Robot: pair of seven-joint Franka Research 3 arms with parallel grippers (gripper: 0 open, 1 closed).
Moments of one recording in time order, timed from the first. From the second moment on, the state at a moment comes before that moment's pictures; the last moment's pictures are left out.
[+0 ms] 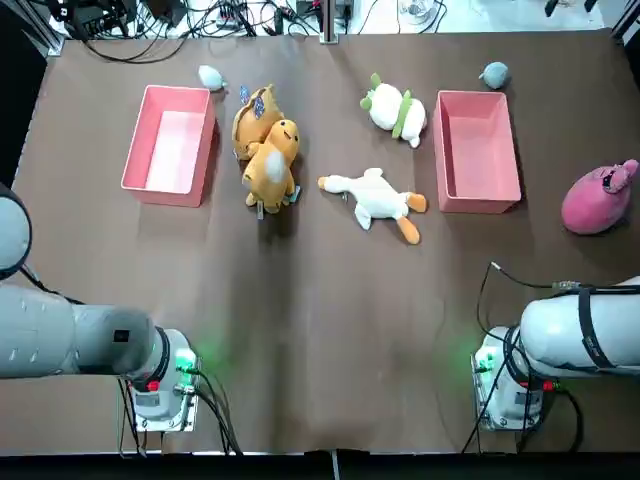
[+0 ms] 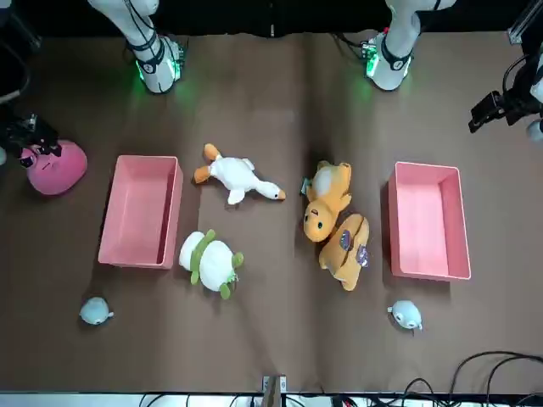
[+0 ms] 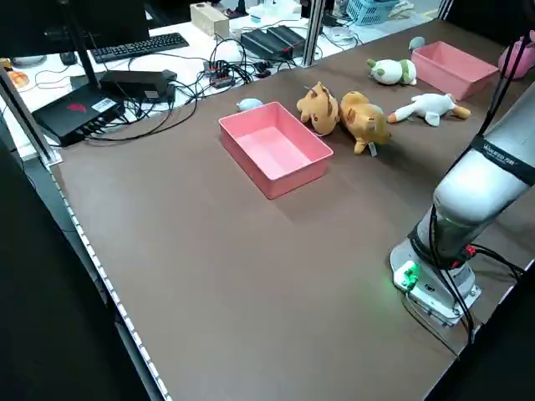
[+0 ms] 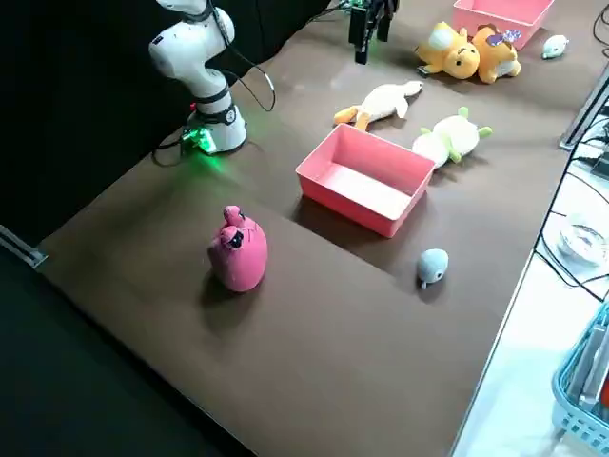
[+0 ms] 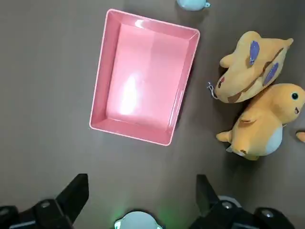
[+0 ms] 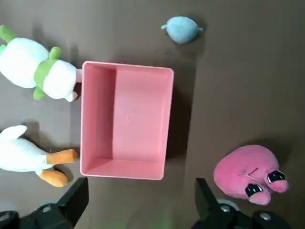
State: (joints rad) left arm -0.03 -0.09 0.01 -1.63 0.01 1.47 -0.15; right arm -0.11 0.01 0.09 -1.54 -0.04 1.52 -0.08
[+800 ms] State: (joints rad) left arm -0.11 0.24 -0.04 -1.62 0.01 1.72 -0.02; right arm 0.35 0.01 0.11 -1.98 -0.04 1.93 -0.22
